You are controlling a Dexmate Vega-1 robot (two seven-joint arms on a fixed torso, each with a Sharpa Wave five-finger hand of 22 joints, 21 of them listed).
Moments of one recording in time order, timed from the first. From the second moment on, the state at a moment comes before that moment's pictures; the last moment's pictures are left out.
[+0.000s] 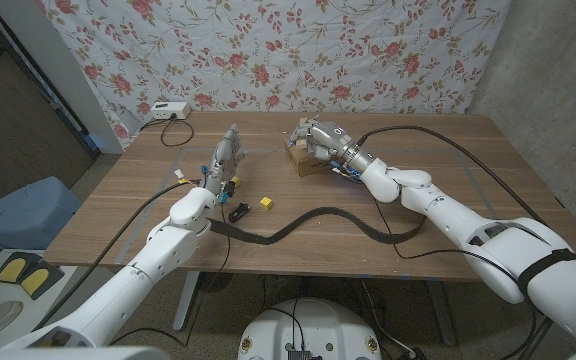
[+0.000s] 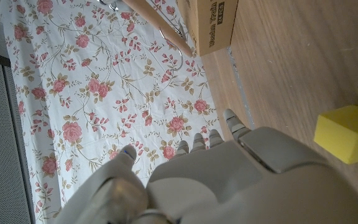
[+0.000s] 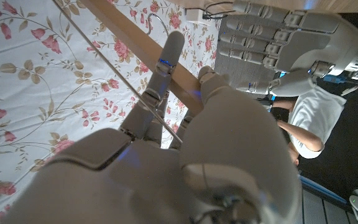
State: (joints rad) left arm 0.97 0.54 0.35 -1.57 -0.58 -0.17 0.13; left_hand 0.07 0.10 0.30 0.14 0.30 -0.17 -0.02 0.19 0.17 -0.17 0.07 0.22 0.19 -0.18 0.09 0.19 0.18 -0.13 0.11 0.46 0.18; right arm -0.45 -0.30 -0.56 -0.86 -0.96 0.83 -0.60; right_hand 1.22 0.16 0.18 -0.07 0.25 0.78 -0.04 0.64 0.40 0.67 -0.17 0.87 0.54 0.49 0.15 0.83 0.44 0.88 -0.10 0.81 0.32
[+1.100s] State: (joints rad) left arm 0.96 0.59 0.39 -1.66 -0.50 -0.13 0.16; left_hand 0.16 0.10 0.32 0.06 0.29 -0.17 -0.04 0.19 0.17 -0.17 0.03 0.22 0.19 -0.13 0.06 0.19 0.17 -0.08 0.09 0.44 0.18; right arm -0.67 -0.20 -0.27 -1.10 -0.27 0.75 -0.28; right_hand 1.14 0.11 0.25 0.01 0.28 0.78 -0.05 0.66 0.46 0.67 -0.17 0.88 0.55 0.51 0.15 0.87 0.44 0.84 -0.08 0.89 0.31
